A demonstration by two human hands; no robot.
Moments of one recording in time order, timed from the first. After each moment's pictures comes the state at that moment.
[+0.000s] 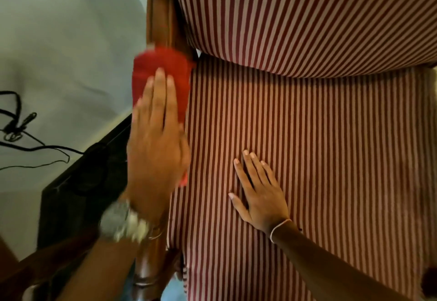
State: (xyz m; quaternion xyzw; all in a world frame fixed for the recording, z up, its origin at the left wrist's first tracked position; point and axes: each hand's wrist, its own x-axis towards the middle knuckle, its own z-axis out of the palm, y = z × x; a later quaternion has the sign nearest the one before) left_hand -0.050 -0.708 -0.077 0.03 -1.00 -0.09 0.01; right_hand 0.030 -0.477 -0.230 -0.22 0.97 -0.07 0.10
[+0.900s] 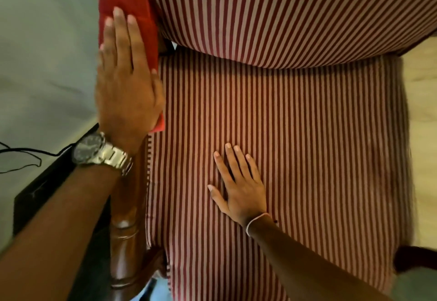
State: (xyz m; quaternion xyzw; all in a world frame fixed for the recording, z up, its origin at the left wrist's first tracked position) left_hand -0.126 -0.711 -0.077 0.05 -0.99 -0.09 0.03; right_hand 0.040 -0.487 -0.230 -0.16 0.98 -0.09 0.06
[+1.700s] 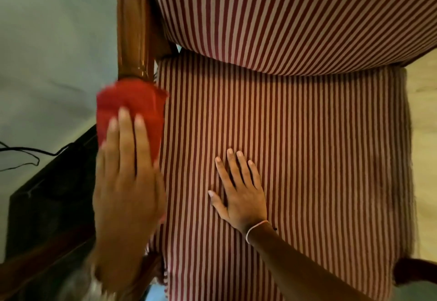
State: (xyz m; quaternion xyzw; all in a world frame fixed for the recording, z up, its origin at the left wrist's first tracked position) left_hand 0.015 -0.701 -0.080 0.04 -1.00 -0.07 -0.04; right_hand 0.042 -0.483 -0.235 -0.16 0.98 -0.08 0.04
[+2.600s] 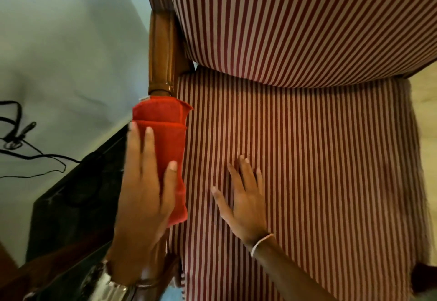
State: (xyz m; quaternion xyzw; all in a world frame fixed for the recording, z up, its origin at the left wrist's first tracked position) left_hand 0.016 -0.716 -0.070 0.11 -0.96 -0.27 -0.02; right_hand 0.040 -0.525 -0.179 -0.03 0.94 -0.30 0.12
